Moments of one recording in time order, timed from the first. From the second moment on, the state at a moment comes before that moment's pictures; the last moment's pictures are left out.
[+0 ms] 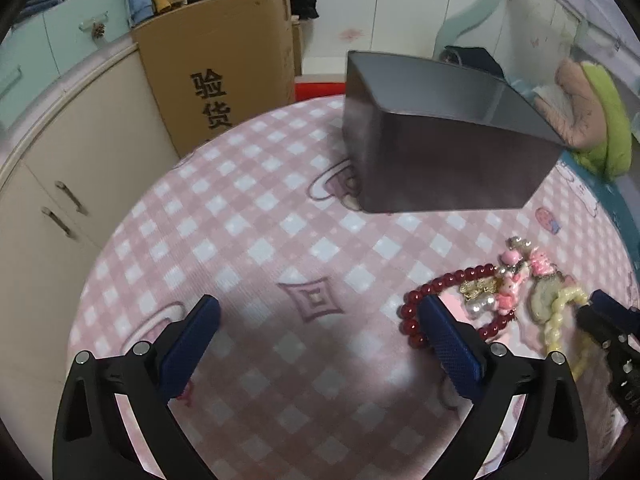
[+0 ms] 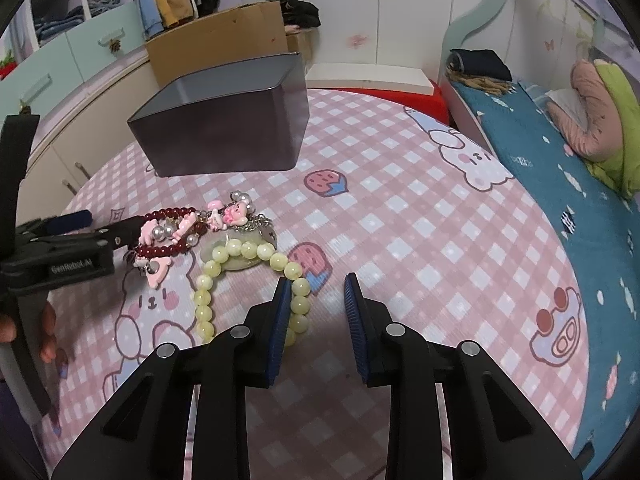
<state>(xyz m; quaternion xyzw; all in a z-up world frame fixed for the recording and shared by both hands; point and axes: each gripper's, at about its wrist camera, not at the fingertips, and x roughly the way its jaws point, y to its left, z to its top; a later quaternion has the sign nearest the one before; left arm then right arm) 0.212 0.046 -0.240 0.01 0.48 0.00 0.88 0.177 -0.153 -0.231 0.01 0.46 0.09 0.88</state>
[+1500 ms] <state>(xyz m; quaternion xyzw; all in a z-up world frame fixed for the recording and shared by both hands) 0.135 0.045 -0.142 -0.08 0.37 -0.23 0.90 0.163 -0.158 -0.210 0.03 0.43 0.10 0.90</state>
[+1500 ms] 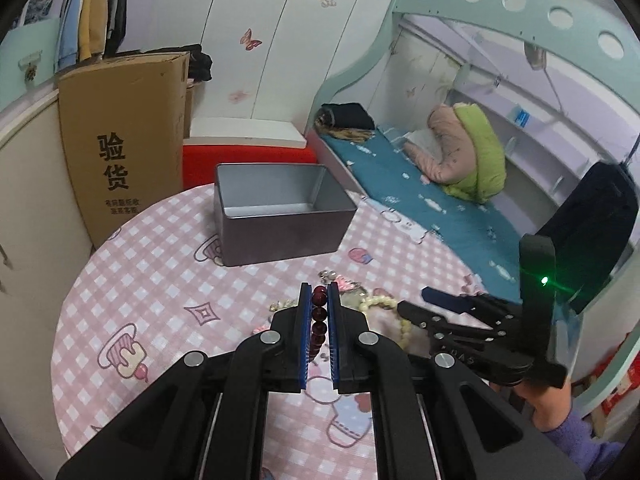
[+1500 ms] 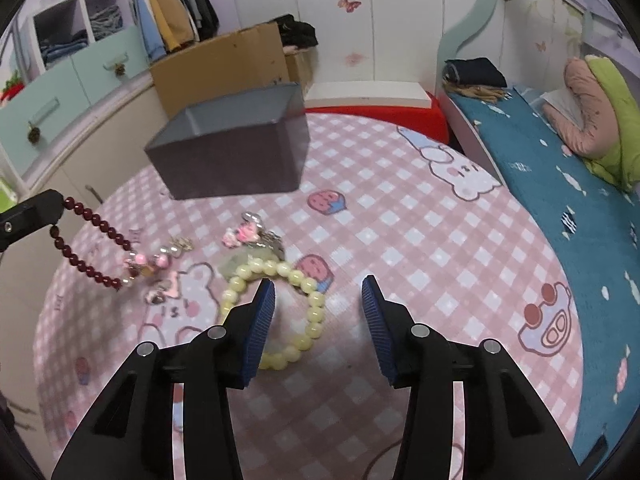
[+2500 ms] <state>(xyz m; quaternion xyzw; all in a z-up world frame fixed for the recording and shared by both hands) 0.122 0.054 -0.132 -0.13 0.36 -0.28 0.88 0.175 -0.156 -0.232 0.02 0.46 0.10 0.88</state>
